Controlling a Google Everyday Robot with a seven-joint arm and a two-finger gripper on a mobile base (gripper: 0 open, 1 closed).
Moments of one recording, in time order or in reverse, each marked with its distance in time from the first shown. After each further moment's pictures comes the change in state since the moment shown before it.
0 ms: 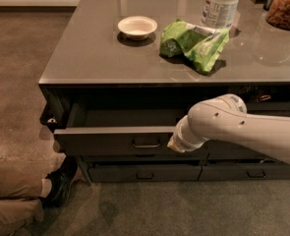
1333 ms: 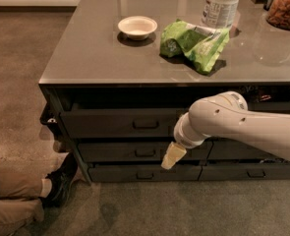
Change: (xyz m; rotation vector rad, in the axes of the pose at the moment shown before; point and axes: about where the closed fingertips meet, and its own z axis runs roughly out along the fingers) arm -0.002 -0.009 -0.001 0.007 -0.004 -0.006
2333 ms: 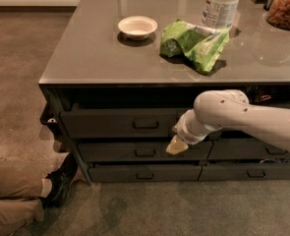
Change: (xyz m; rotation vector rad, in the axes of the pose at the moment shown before) arm 0.007 -0.012 0.017 -0.079 -0.030 -0.062
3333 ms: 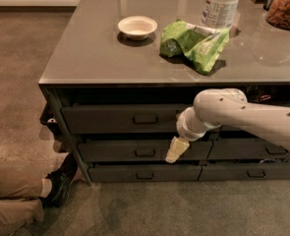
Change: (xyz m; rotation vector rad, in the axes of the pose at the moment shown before) arm -0.003 -0.020 0.010 0.021 -0.016 -0.038
